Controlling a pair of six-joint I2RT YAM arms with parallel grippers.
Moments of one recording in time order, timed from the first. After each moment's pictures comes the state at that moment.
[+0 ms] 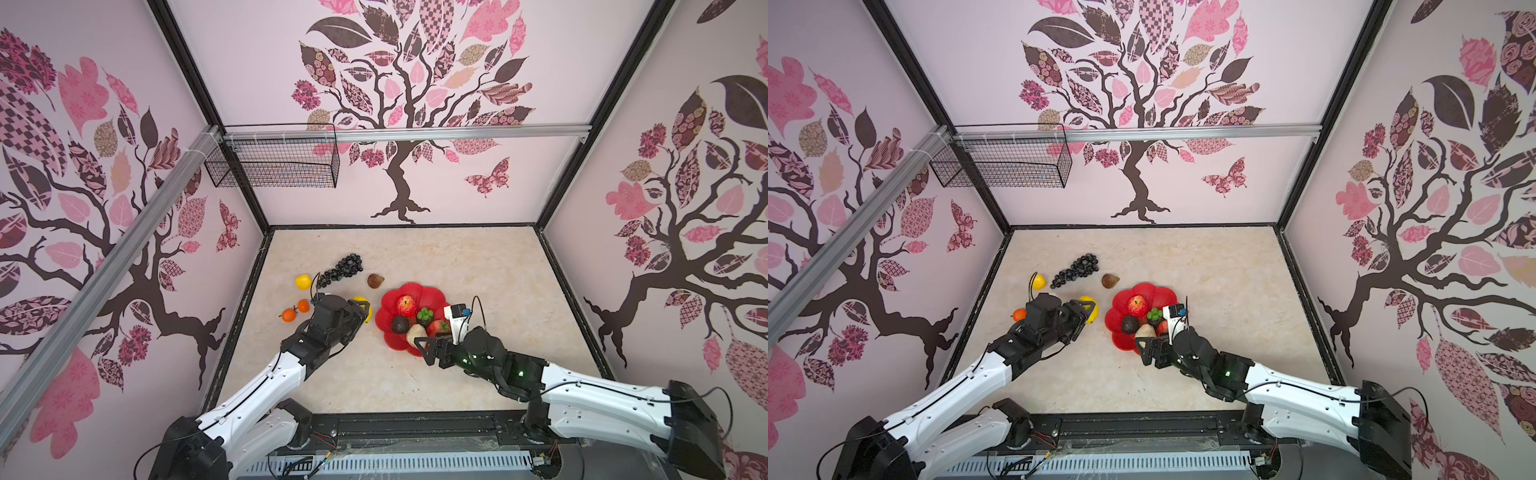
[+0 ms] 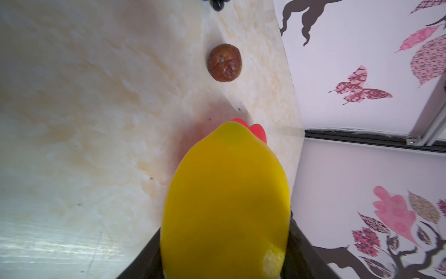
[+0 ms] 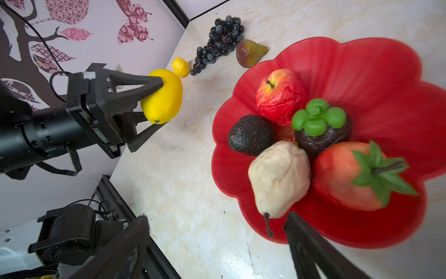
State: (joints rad) left arm -0.57 0.98 0.56 -0.16 -0.01 -1.37; right arm 1.06 0.99 0.48 0.09 0.20 0.81
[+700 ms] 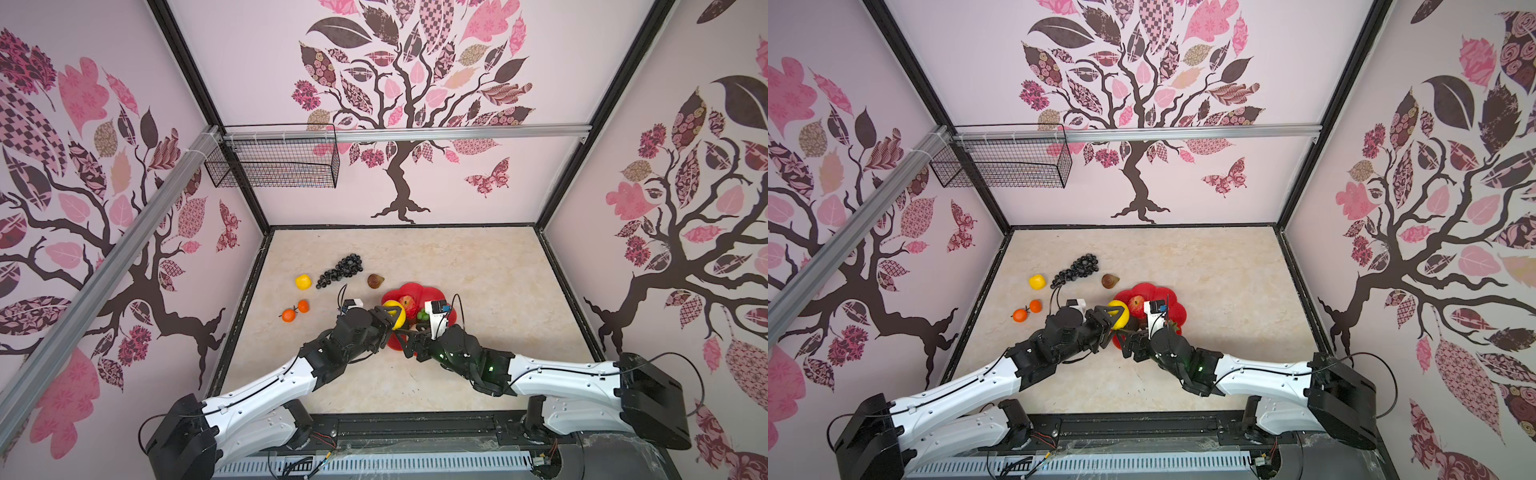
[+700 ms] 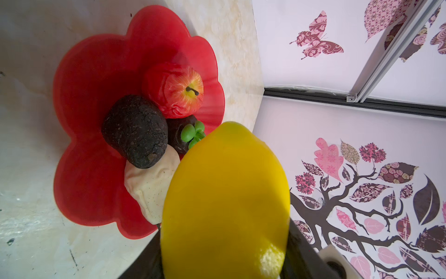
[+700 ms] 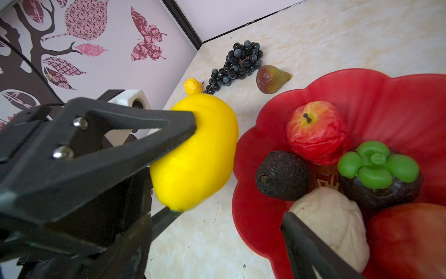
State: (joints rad) left arm -0.85 1.04 0.56 0.04 -0.07 -1.60; right arm 1.12 1.24 0.55 0.35 0.30 0.74
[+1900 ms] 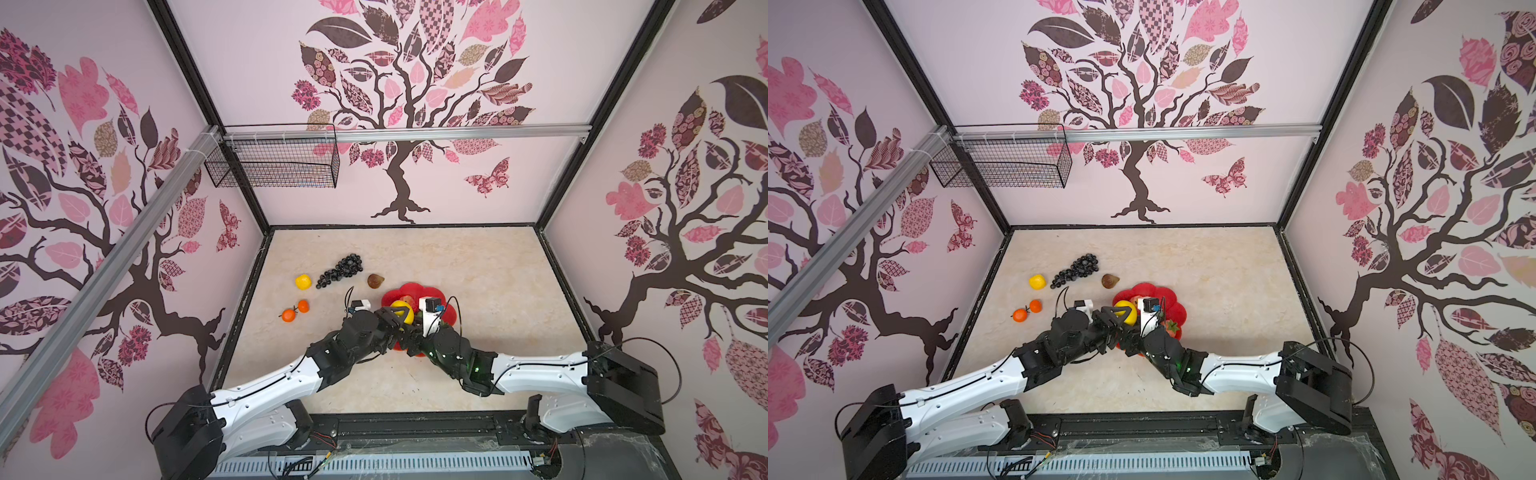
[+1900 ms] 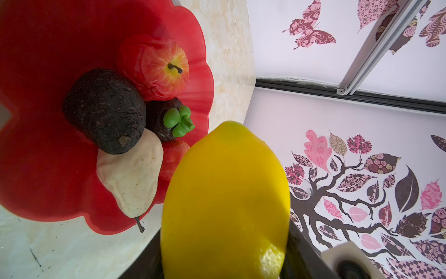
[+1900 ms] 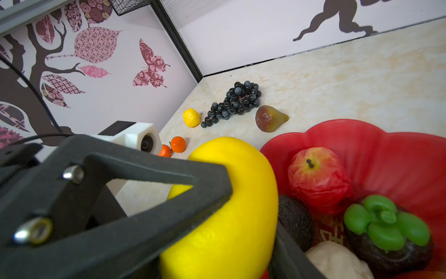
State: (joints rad) left arm -0.90 1.08 0.56 0.13 -0.07 -1.65; right arm 1.13 1.38 0.55 0.61 0.43 0.61
